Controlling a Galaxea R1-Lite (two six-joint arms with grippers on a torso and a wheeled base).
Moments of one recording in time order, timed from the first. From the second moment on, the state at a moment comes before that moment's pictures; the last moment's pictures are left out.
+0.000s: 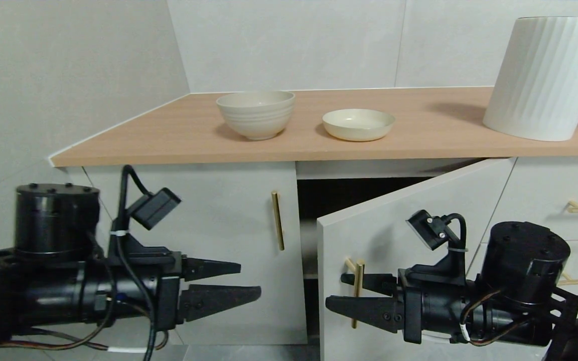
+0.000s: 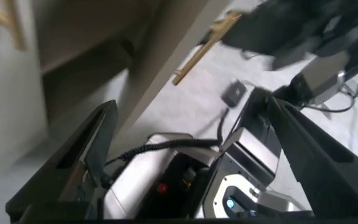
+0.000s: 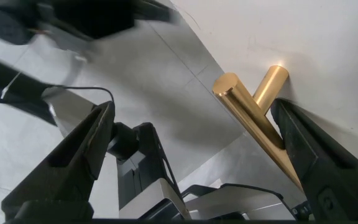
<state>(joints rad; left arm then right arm) -0.35 1.49 -0.59 -0.41 -0.80 -0.19 0.74 1.81 -0.44 -1.30 0.61 0.59</state>
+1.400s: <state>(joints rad) -0.55 2.08 -0.62 -1.22 -0.54 -0.28 0.75 1.82 -0.43 -1.30 0.61 0.58</state>
